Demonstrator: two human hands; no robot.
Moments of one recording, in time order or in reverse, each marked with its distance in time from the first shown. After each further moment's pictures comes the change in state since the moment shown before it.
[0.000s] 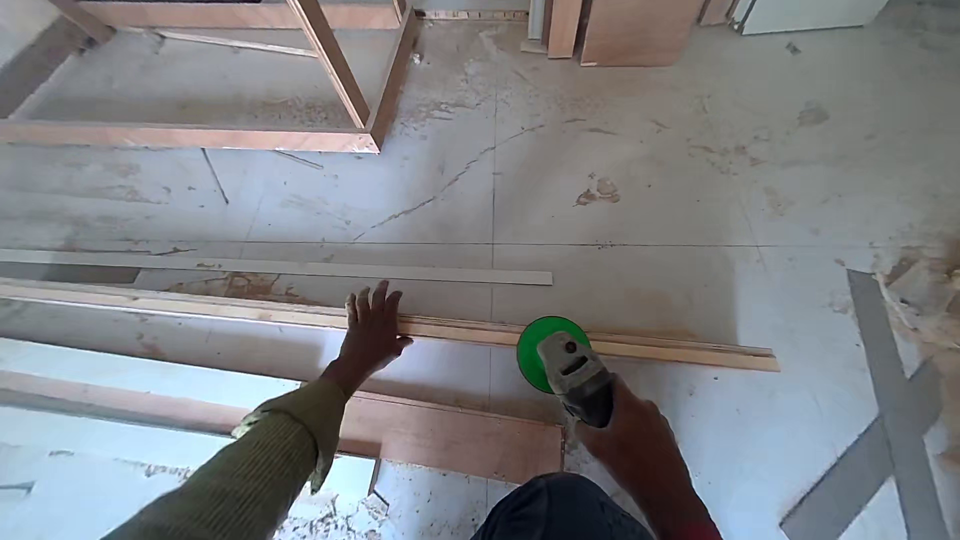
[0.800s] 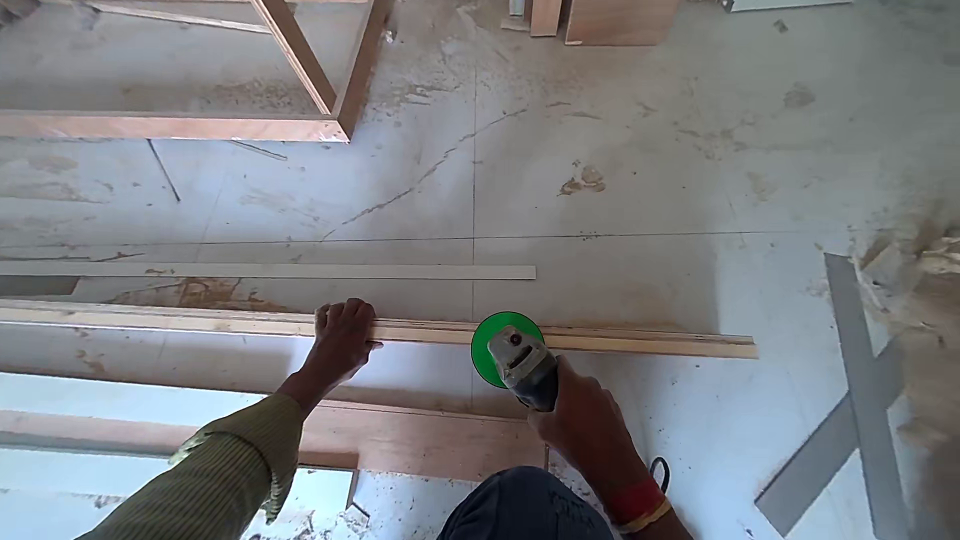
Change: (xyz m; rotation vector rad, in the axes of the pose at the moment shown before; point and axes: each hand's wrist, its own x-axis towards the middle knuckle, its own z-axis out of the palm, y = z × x) left_hand 0.007 -0.015 0.007 0.173 -0.025 0.056; right_hand 0.023 -0.039 -0.001 -0.117 -0.212 0.027
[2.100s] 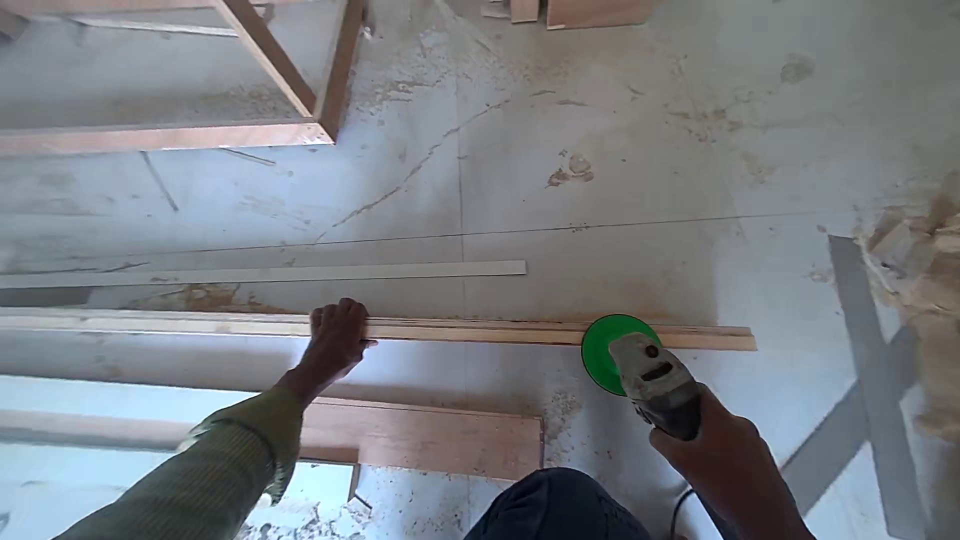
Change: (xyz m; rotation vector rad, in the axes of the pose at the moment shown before) left_hand 0.006 0.003 -0.003 -0.016 -0.073 -0.055; right_hand -0.025 0.156 -0.015 0.144 0.418 0.083
